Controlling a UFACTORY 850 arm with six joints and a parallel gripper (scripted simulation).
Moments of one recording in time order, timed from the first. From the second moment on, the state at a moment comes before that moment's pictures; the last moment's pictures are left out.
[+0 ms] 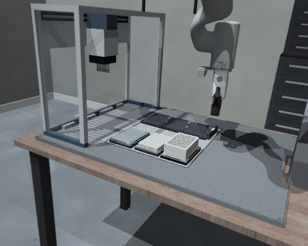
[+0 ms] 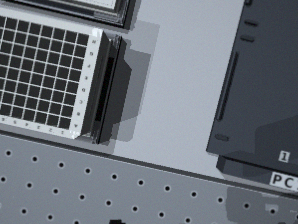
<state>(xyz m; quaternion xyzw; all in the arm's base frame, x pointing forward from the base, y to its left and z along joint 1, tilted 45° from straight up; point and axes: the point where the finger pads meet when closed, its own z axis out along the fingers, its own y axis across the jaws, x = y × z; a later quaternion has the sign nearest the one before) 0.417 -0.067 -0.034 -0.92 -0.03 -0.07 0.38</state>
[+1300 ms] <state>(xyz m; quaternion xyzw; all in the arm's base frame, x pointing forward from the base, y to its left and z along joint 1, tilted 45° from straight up) 0.484 -0.053 -0.006 -0.89 -0.24 -0.16 0.35</state>
